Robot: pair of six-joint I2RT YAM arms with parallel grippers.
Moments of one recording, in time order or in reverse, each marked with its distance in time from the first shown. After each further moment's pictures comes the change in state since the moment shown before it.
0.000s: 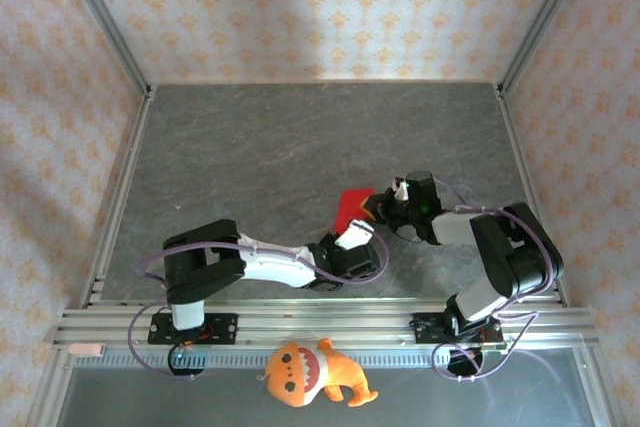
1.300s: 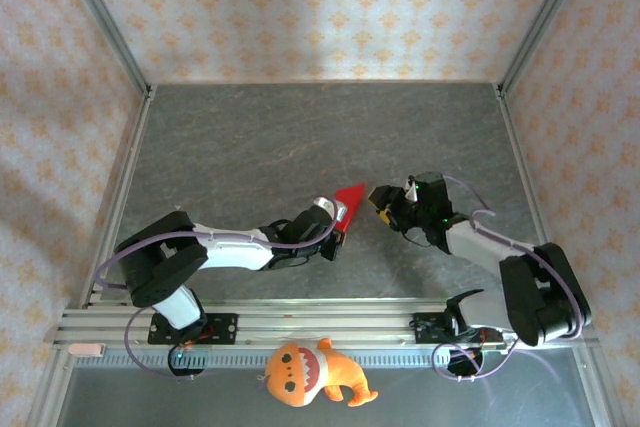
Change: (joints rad) left arm 0.282 -0.217 -0.292 0.410 0.675 -0.107; right arm 0.000 -0.259 -0.012 -0.246 0.128 -0.032
